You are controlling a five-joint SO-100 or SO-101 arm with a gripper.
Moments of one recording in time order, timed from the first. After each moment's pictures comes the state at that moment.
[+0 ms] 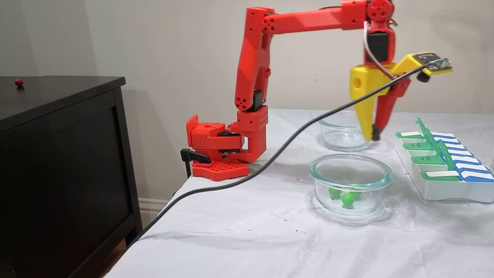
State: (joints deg) arm 17.4 110.7 88.9 89.4 -62.8
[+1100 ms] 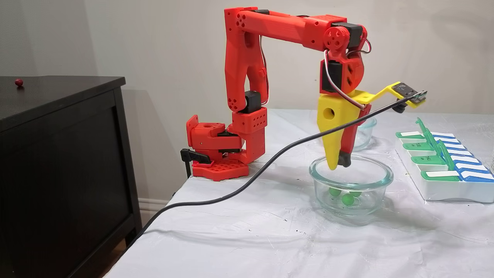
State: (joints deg) arm 25.2 114.5 108.1 75.9 -93.7
